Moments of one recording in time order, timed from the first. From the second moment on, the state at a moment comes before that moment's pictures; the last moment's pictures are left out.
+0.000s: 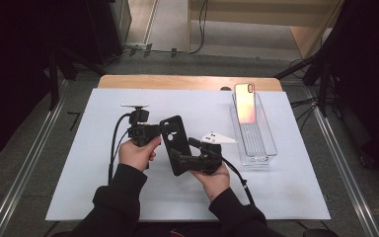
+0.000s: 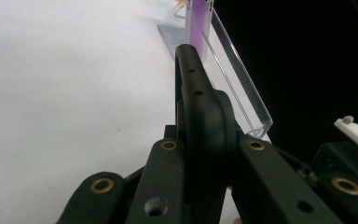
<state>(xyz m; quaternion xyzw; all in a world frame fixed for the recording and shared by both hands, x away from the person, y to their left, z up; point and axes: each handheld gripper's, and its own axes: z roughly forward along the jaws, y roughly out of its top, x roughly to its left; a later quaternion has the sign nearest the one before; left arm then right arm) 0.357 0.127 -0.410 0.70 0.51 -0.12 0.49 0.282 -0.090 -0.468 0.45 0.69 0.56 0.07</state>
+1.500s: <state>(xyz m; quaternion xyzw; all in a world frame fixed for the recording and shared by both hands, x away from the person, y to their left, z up) 0.325 0.107 -0.409 0.75 0.39 0.03 0.54 0.299 -0.111 -0.438 0.39 0.77 0.50 0.06</state>
